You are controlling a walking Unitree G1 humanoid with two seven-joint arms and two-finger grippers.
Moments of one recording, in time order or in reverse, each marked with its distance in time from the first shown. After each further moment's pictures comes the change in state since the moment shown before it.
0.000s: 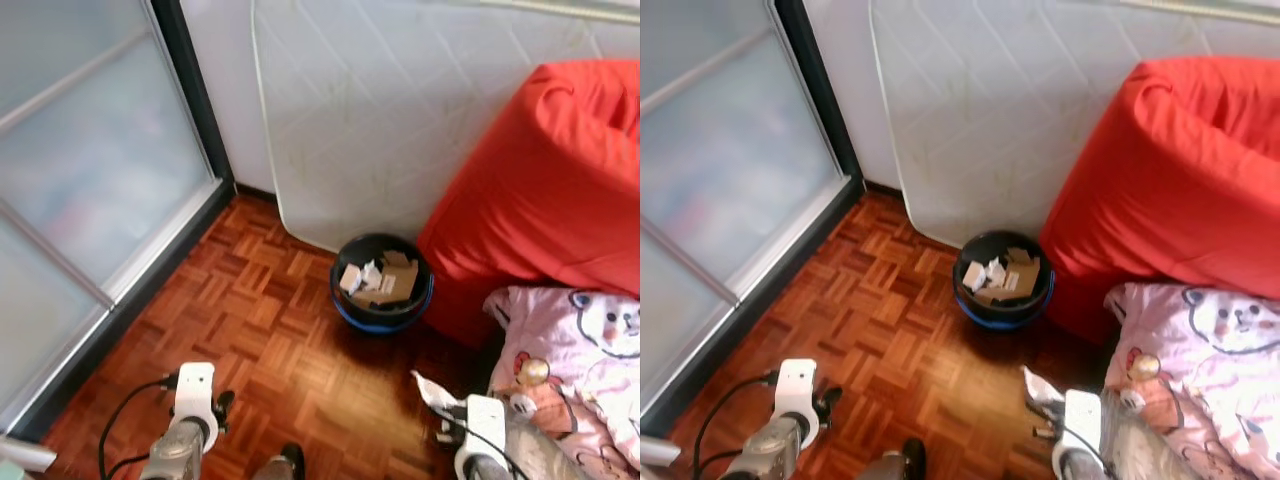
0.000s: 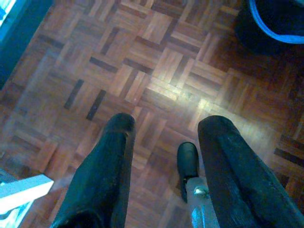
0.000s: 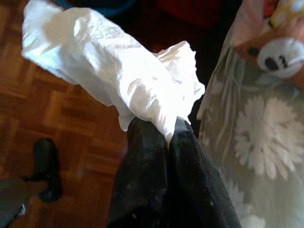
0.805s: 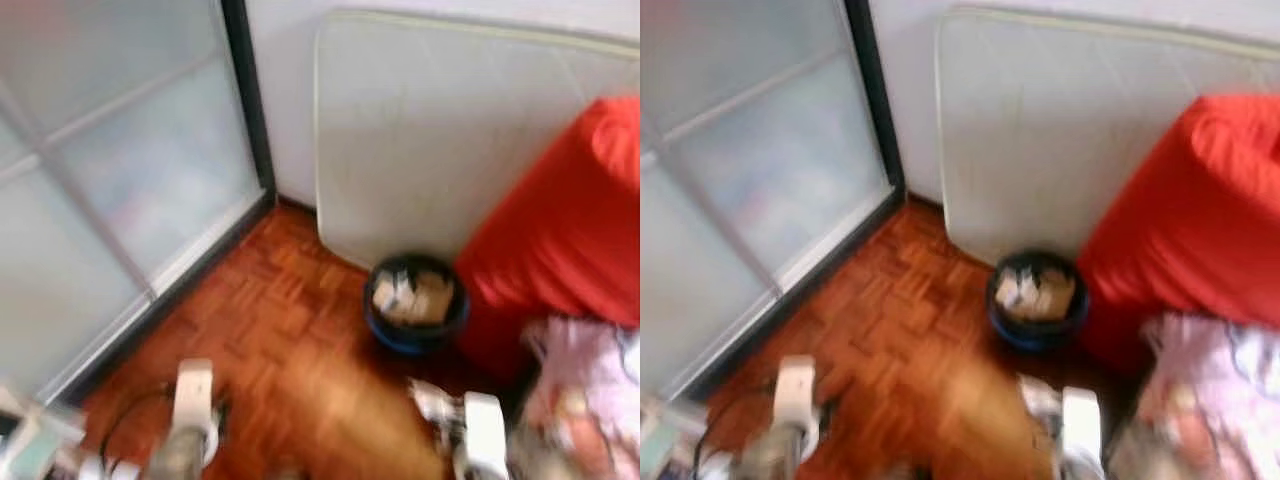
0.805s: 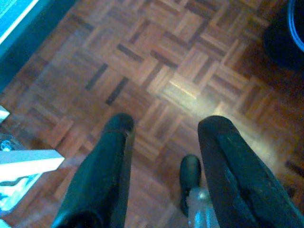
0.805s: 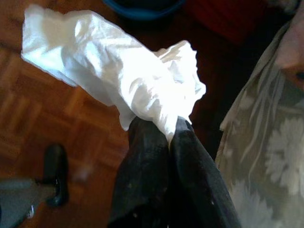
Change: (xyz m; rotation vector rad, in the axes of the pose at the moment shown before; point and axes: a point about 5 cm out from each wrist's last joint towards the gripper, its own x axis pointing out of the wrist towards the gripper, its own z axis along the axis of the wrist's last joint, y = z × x) left arm -0.001 0.001 -0.003 -0.027 0.008 0.012; right arm -0.003 0.001 -0.012 -0.022 0.040 0.014
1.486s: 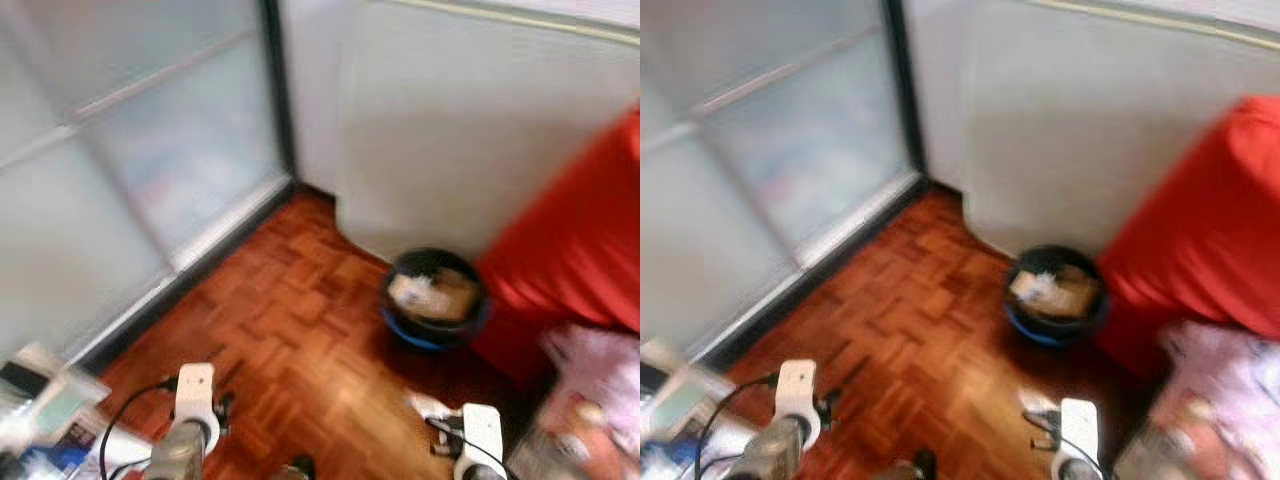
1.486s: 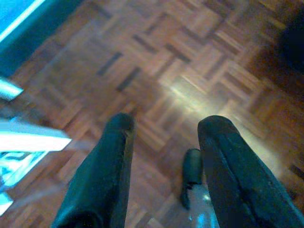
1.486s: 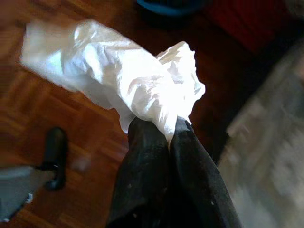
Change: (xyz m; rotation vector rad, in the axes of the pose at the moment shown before) left arm 0.000 -0.001 0.001 -0.004 -0.009 0.000; right arm -0.001 -0.001 -0.003 -0.026 0.000 0.009
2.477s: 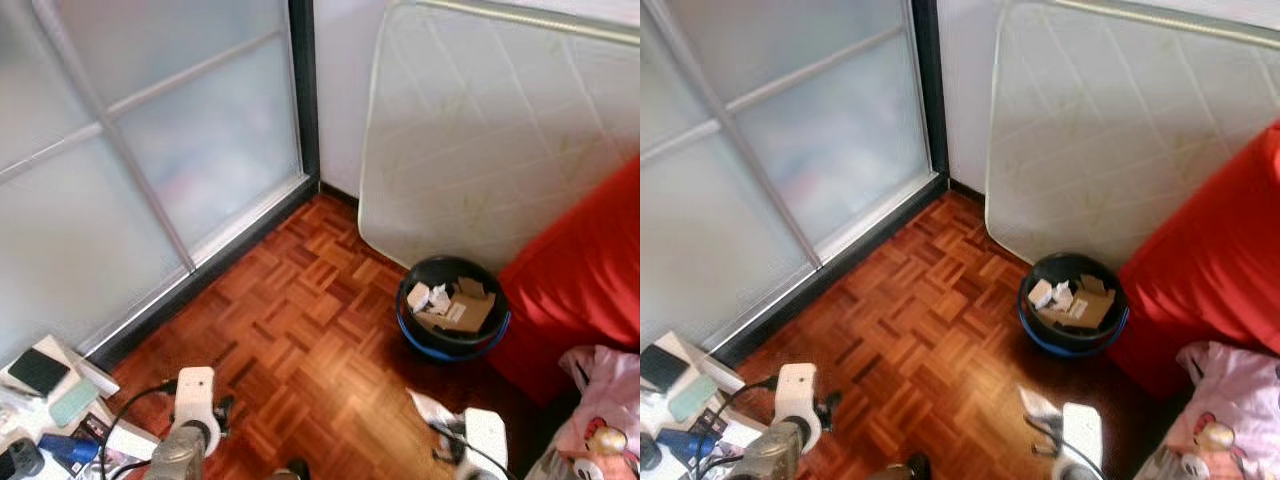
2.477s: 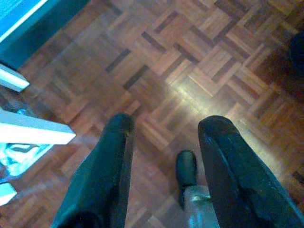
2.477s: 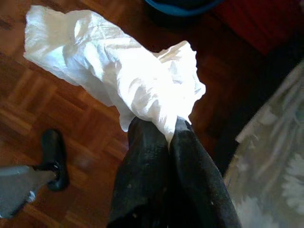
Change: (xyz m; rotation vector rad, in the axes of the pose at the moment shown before) left arm -0.001 -0.002 -0.005 -0.006 0.015 -0.008; right arm -0.003 -0.006 -0.012 0.030 0.033 -0.019
